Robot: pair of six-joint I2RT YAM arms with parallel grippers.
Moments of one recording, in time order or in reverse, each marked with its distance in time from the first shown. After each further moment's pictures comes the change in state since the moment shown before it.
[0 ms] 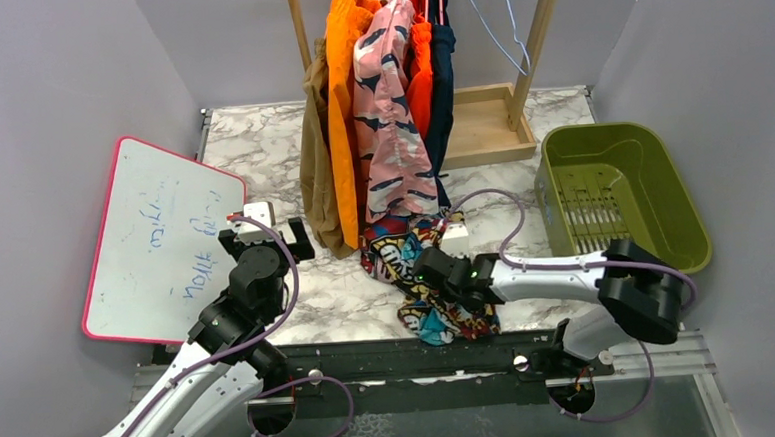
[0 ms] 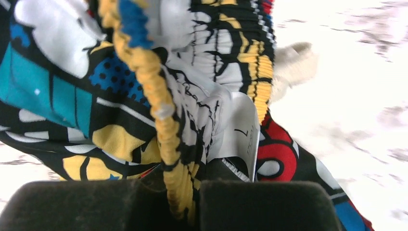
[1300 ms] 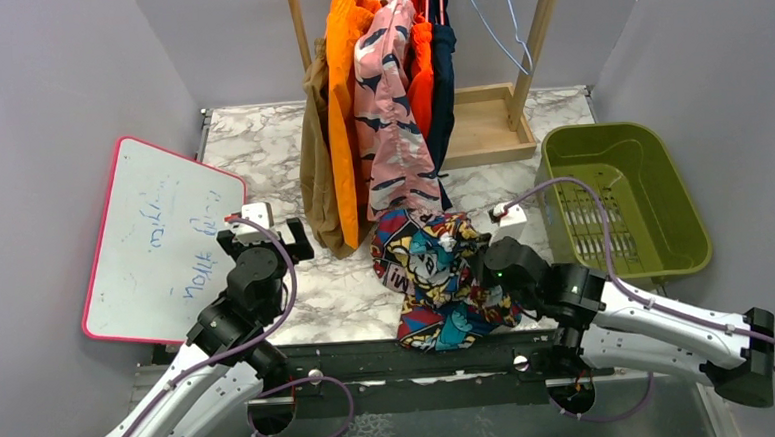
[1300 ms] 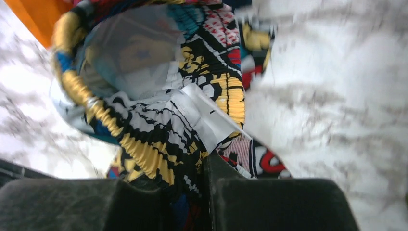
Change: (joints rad) left arm 0.000 -0.020 0.000 0.000 0.000 0.000; right arm -0.010 -0.711 -0.089 -0.059 0.115 -0.325
